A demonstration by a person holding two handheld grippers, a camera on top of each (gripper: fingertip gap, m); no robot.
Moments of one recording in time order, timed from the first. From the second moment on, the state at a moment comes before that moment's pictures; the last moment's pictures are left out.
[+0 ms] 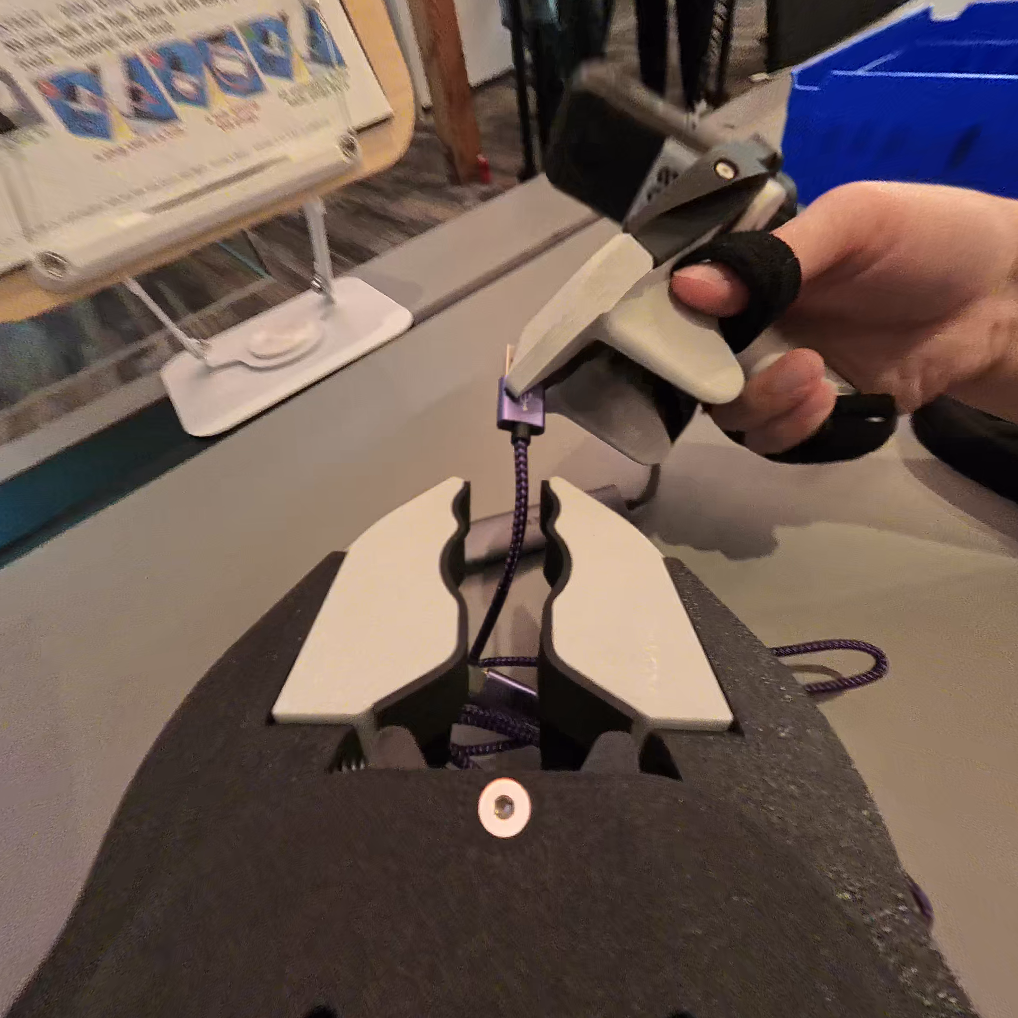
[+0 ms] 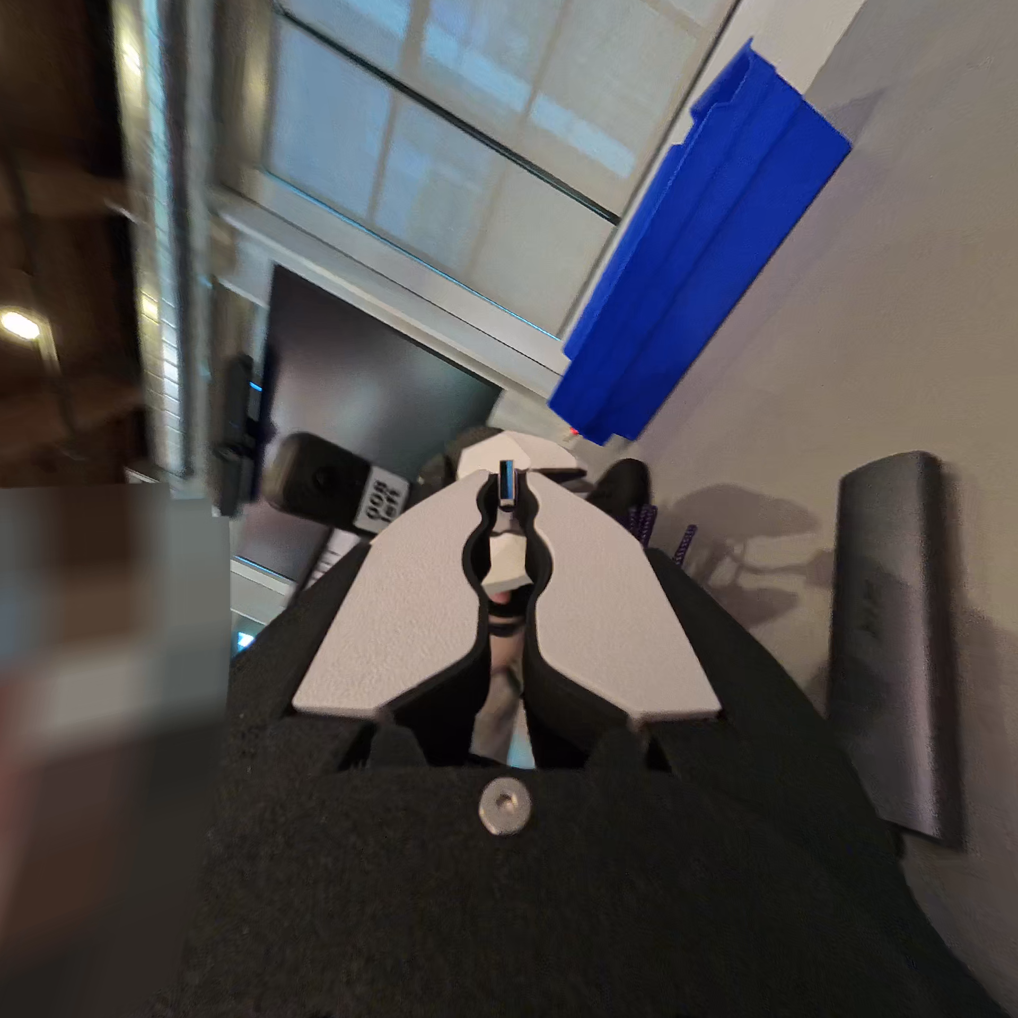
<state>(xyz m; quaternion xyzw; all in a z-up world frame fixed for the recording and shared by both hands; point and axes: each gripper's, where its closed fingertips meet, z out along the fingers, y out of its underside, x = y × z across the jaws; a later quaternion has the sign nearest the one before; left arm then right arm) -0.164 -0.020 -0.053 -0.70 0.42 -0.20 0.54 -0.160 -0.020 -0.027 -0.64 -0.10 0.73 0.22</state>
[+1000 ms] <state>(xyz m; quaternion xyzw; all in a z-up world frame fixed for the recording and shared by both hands) -0.145 -0.023 -0.020 -0.62 0.41 -0.19 0.64 -0.162 -0.029 -0.016 -0.55 -0.04 0.82 0.14</state>
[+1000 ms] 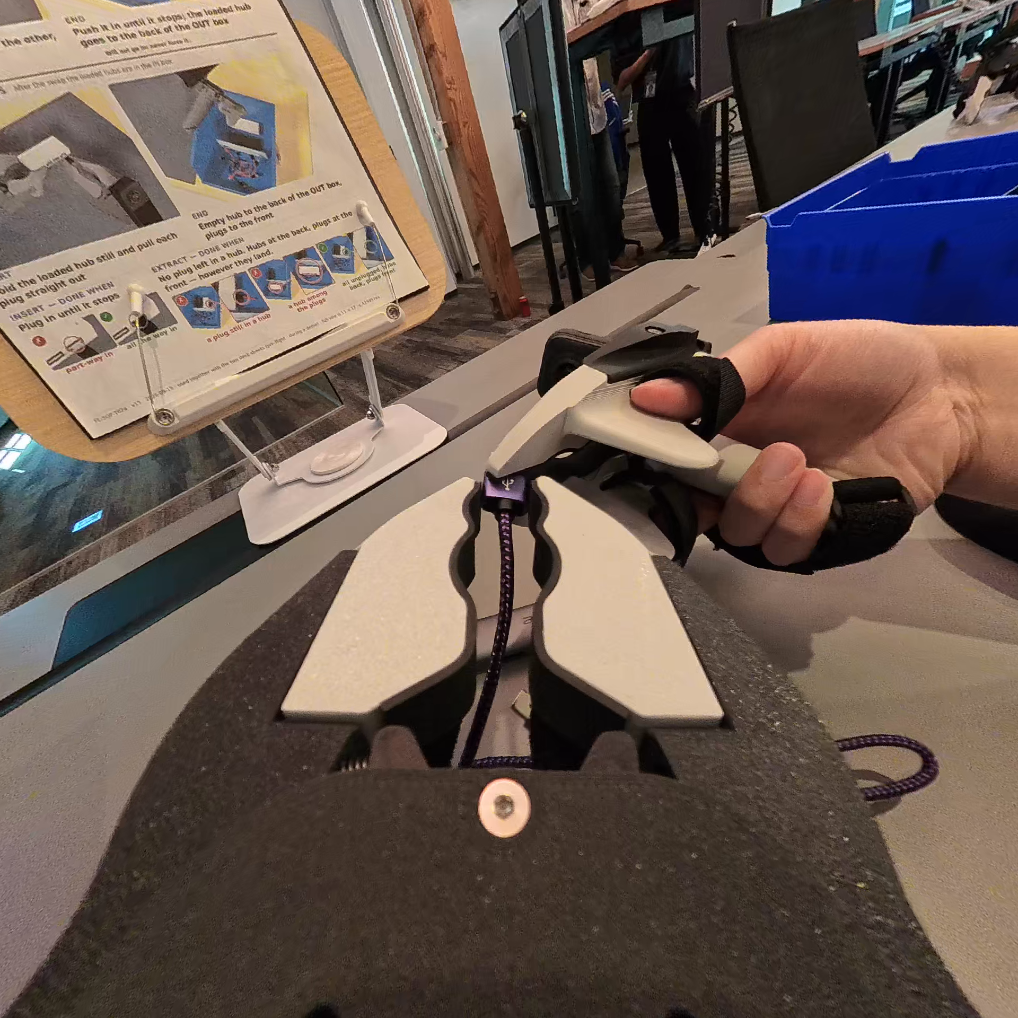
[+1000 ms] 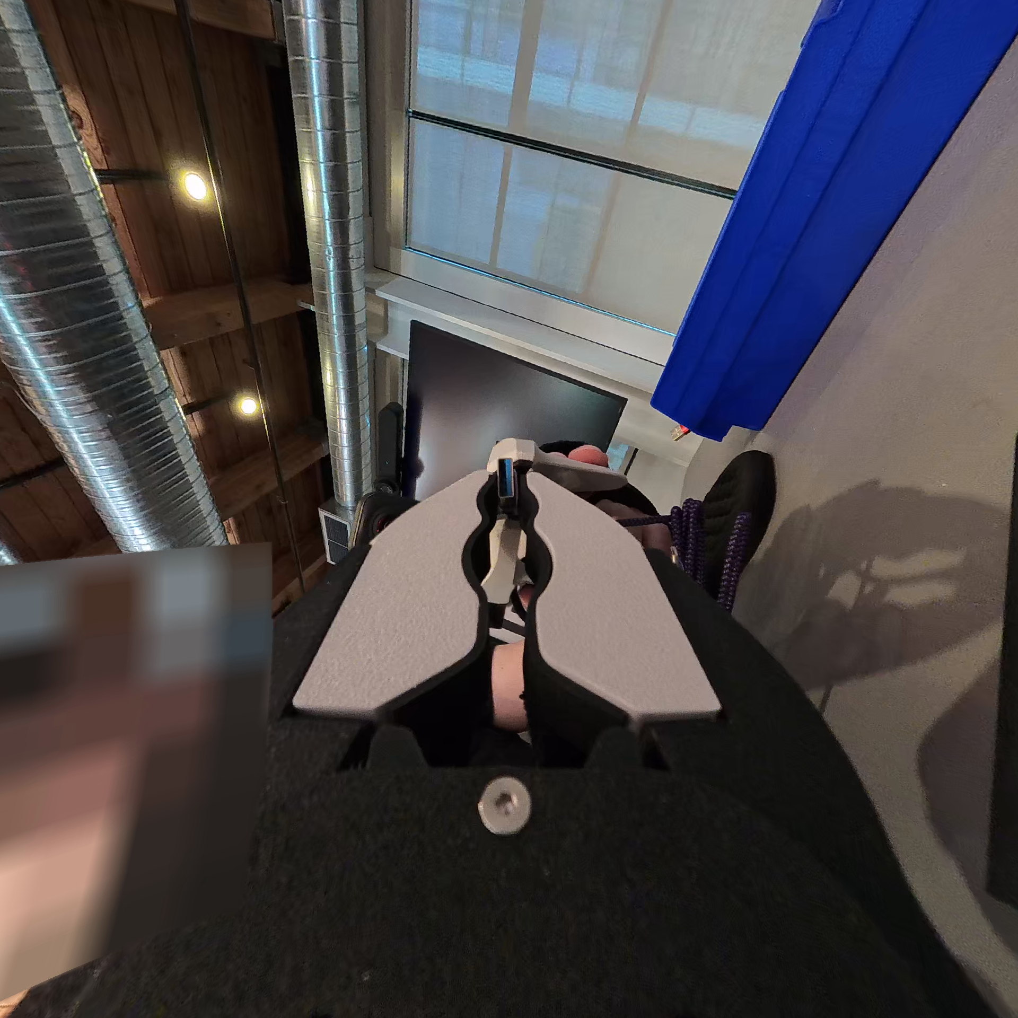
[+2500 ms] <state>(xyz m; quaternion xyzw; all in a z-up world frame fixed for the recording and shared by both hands) -0.153 -0.026 -0.027 -0.64 0.43 -0.20 0.61 -0.164 -0.032 -0.019 -0.62 -0.16 0.74 0.22</state>
